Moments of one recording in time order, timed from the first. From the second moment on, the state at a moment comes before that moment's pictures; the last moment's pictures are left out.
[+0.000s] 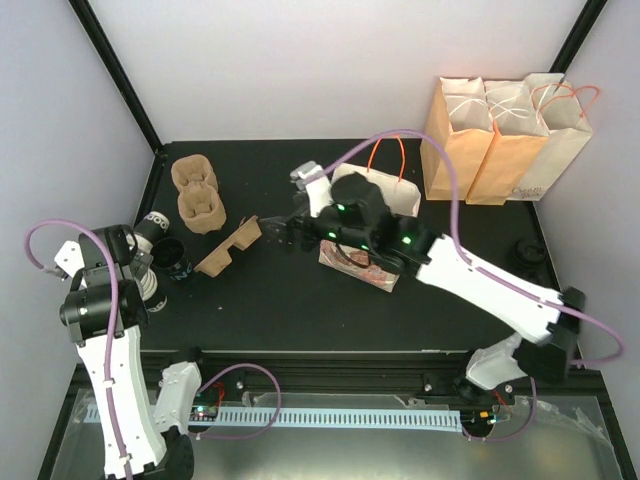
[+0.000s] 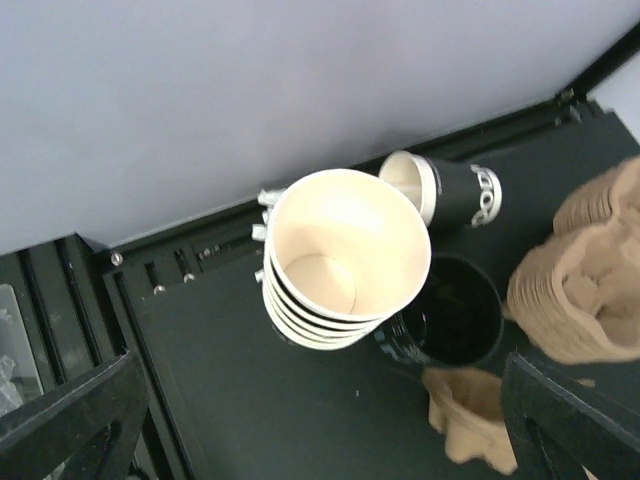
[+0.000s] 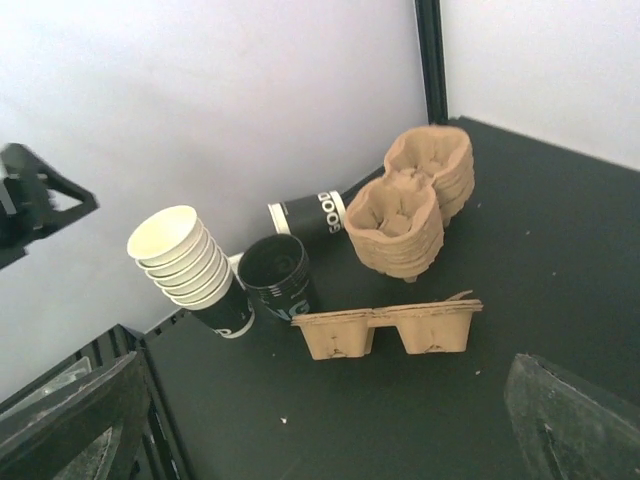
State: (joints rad) left arm 0.28 0.75 1.26 -1.35 -0.42 -0.79; right arm 1.01 1.50 1.52 -0.38 -0.05 0.29
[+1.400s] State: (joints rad) left arm 0.69 1.10 0.96 -1.06 -0.11 -0.75; right arm 1.01 1.21 1.15 -0.18 -0.08 0.26
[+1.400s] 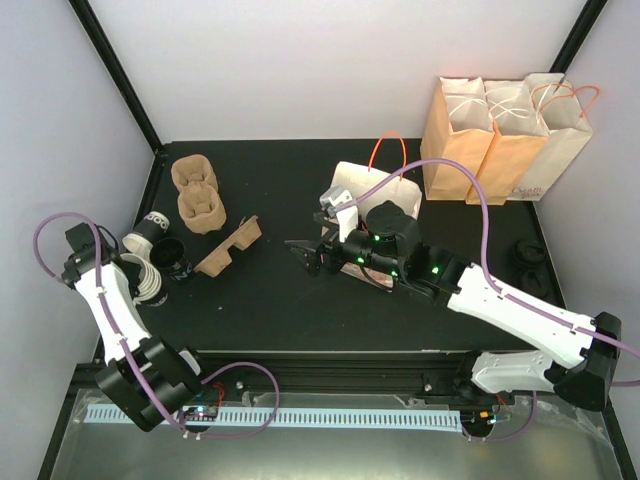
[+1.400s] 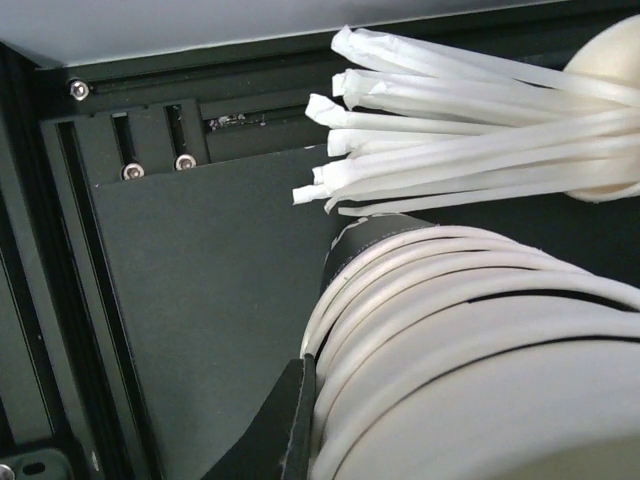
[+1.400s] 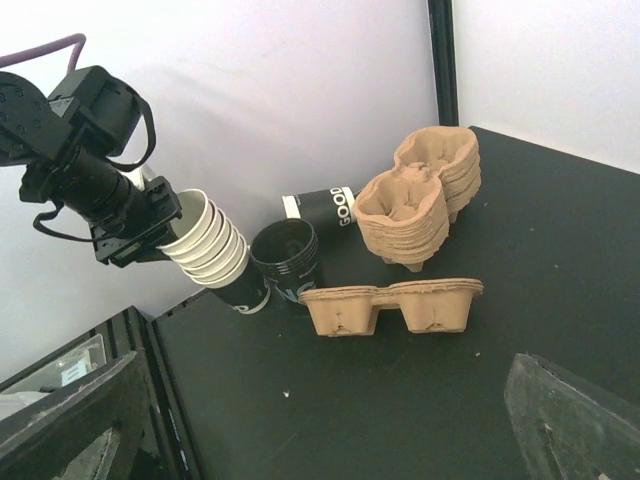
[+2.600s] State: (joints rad) left arm 0.42 0.96 0.94 -1.34 0.02 -0.95; right arm 1.01 1.20 1.13 -0.14 -0.09 0.27
